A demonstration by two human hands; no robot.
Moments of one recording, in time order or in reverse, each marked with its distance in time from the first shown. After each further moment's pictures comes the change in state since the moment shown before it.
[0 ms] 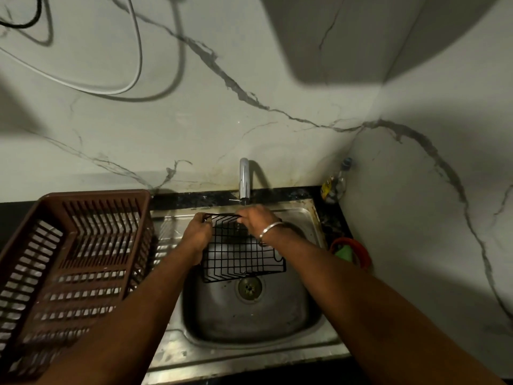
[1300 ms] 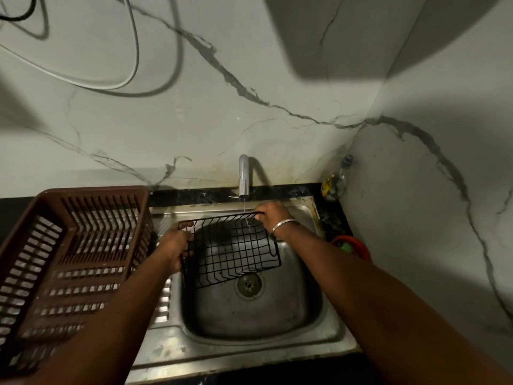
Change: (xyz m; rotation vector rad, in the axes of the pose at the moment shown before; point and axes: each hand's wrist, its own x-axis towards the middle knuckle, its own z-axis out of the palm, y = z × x) left_hand -0.010 -0.022 -0.045 -0.197 -0.033 -0.229; right_hand -0.009 0.042 -0.006 0.158 0.024 0.222
